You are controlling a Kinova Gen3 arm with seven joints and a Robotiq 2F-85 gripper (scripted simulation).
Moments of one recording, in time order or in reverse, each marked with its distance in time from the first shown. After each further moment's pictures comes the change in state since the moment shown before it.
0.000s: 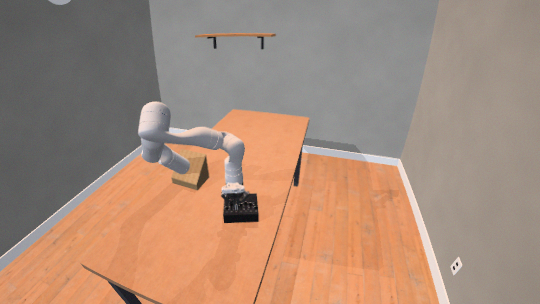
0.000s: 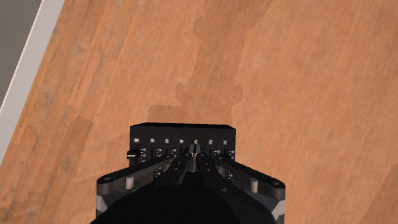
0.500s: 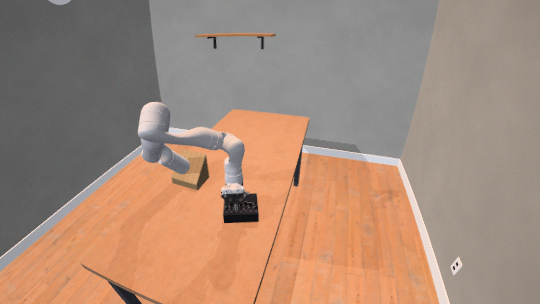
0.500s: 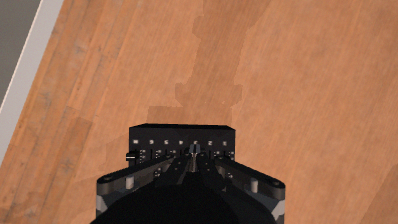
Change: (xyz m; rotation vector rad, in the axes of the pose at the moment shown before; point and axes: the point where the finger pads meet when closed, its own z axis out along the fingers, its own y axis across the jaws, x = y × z) arm 0.002 0.001 0.001 -0.001 -0.001 0.005
